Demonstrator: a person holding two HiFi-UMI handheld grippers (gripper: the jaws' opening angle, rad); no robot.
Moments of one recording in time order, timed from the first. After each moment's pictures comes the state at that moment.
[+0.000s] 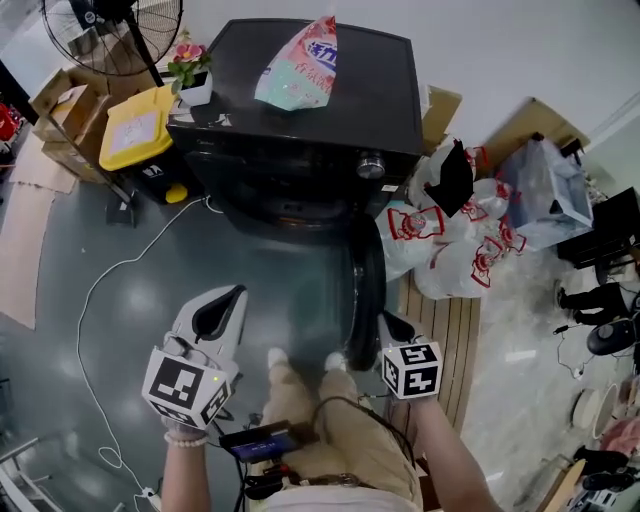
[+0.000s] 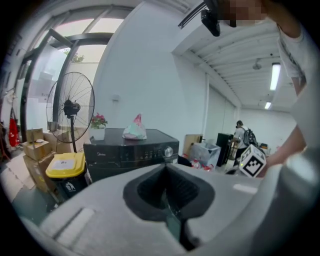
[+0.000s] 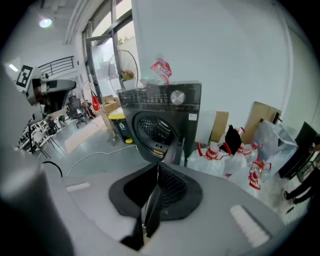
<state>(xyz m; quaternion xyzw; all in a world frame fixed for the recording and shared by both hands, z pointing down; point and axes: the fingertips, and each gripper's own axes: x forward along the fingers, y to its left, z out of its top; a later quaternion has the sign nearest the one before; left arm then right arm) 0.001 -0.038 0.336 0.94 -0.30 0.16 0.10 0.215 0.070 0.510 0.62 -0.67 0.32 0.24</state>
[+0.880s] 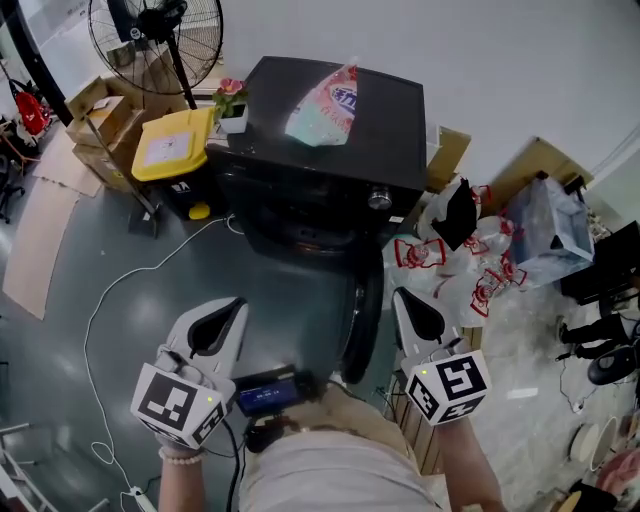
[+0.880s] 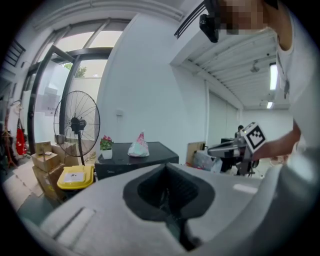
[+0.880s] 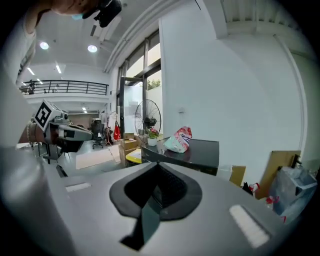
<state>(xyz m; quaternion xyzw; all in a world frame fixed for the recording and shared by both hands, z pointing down) -0.025 -0.002 0.225 0.93 -0.33 0.13 0.07 0.180 0.028 0.262 0.59 -0.79 0.12 0.11</state>
